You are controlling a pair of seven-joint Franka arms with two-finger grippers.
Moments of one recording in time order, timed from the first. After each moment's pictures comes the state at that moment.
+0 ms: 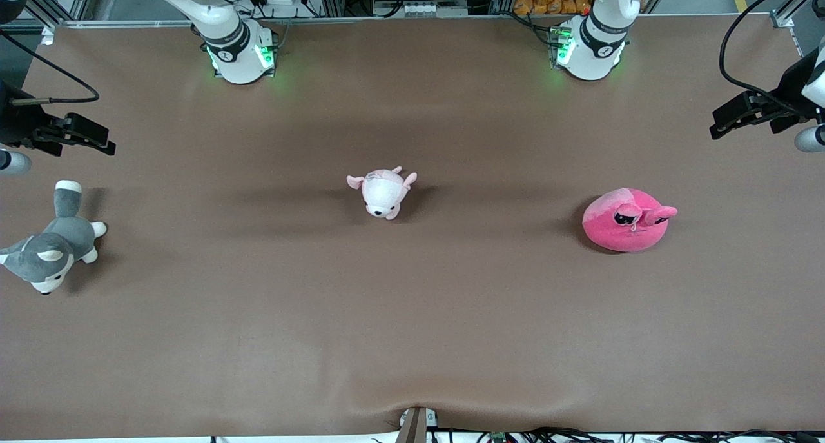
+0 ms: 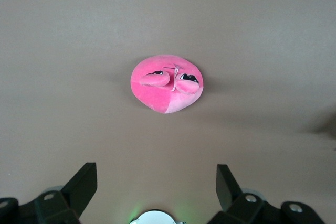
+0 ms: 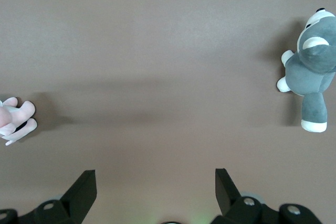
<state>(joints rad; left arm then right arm) 0.05 -0.02 -0.10 -1.52 0.05 1.47 -0.14 0.01 0.00 -0.05 -1.59 0.04 1.50 -0.03</state>
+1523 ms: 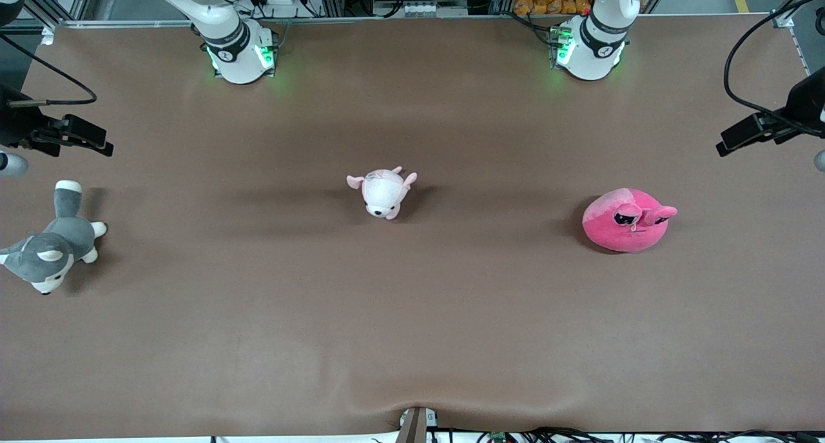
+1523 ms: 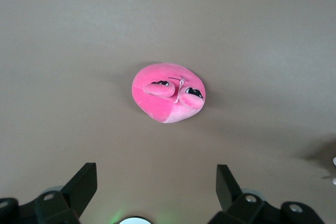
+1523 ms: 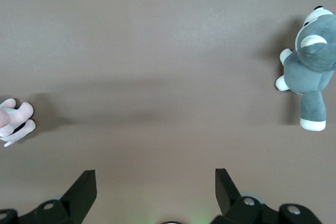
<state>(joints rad) 0.09 0.03 -0.10 -1.52 0.03 1.52 -0.24 0.01 0.01 -0.06 -1.59 0.04 1.50 -0.03</state>
